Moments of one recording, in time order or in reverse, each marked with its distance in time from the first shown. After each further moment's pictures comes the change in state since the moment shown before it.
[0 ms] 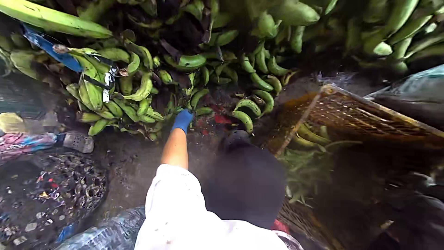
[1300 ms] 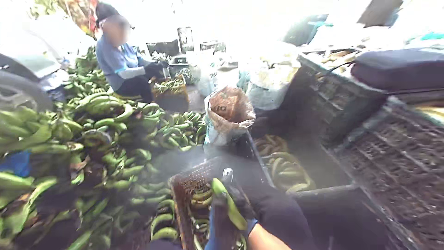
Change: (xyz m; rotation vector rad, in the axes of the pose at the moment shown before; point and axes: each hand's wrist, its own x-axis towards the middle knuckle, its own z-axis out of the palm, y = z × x) left_hand -0.436 0.244 0.095 -1.412 -1.327 1.034; right_hand -0.022 0.051 -0.025 0.349 0.228 -0.109
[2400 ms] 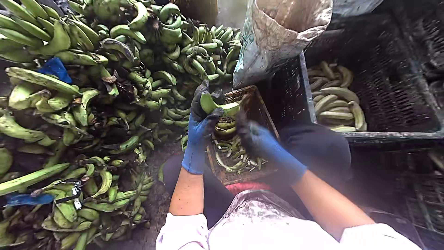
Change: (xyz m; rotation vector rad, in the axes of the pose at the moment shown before) left_hand -0.007 0.100 -0.082 0.702 -0.005 0.290; right_hand -0.051 -0.025 -0.005 -0.401 -0.380 0.005
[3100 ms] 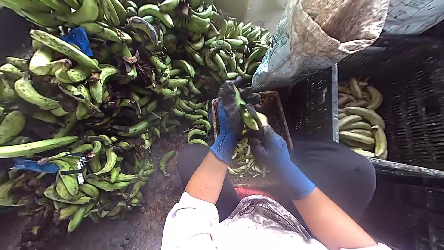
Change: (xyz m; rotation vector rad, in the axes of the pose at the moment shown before) left_hand 0.034 -0.016 0.033 -0.126 0.336 -0.187; right_hand 0.027 -0.038 0.024 -0.501 0.145 -0.155
